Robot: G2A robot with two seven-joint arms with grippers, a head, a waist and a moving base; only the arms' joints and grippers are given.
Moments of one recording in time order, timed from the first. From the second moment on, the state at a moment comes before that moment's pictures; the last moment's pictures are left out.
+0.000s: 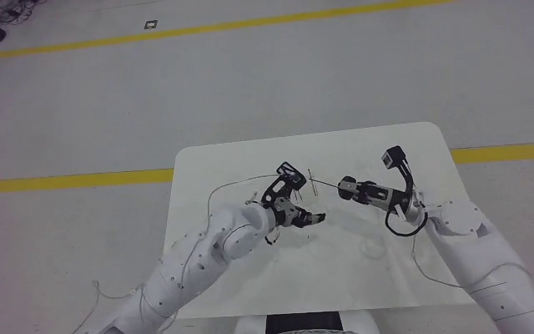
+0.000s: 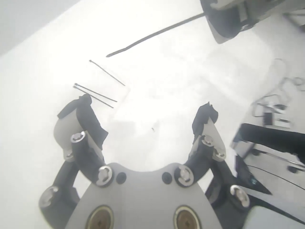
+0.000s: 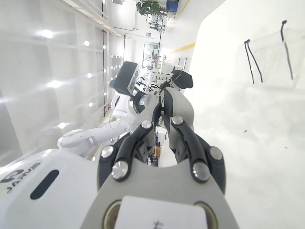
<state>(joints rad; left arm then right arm) 1.16 -1.07 -0.79 -1.77 0.72 -0.13 -0.67 -1.43 -1.01 1.30 -1.54 0.39 -0.34 0.94</state>
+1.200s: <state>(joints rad) 1.13 -1.06 -0.86 -1.57 -0.13 -0.34 -0.70 -1.46 -1.05 1.41 -1.60 0.38 -0.34 1.15</state>
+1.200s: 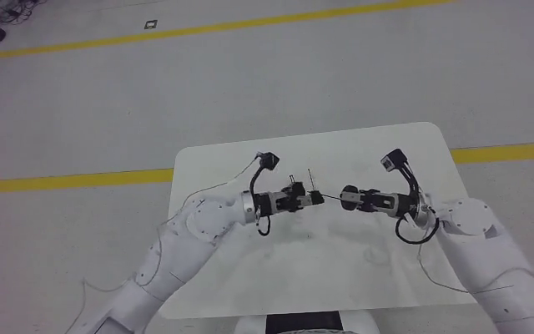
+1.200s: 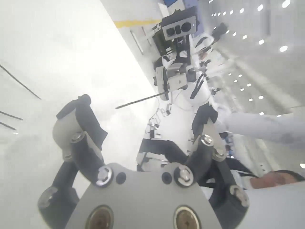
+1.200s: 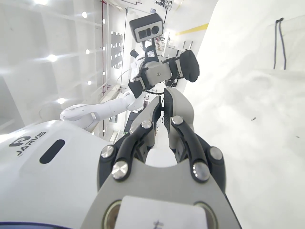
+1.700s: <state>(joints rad) 1.13 -1.14 -0.92 -1.46 -0.44 -0.34 -0.99 -1.46 -1.09 1.43 -1.59 0.47 -0.34 1.29</state>
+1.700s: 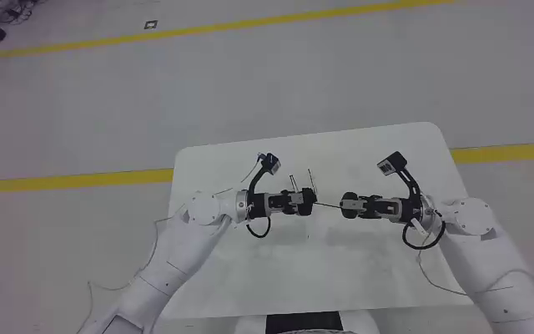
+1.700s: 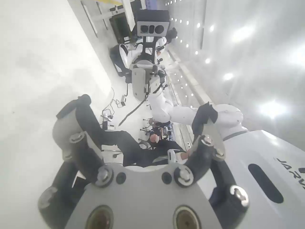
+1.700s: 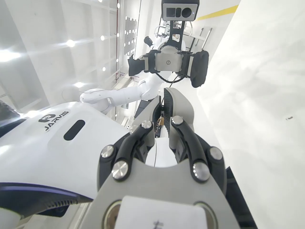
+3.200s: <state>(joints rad) 1.11 -1.18 -0.90 -1.40 -0.54 -0.34 -1.08 -1.42 -1.14 1.35 -1.54 0.45 -0.34 1.27</state>
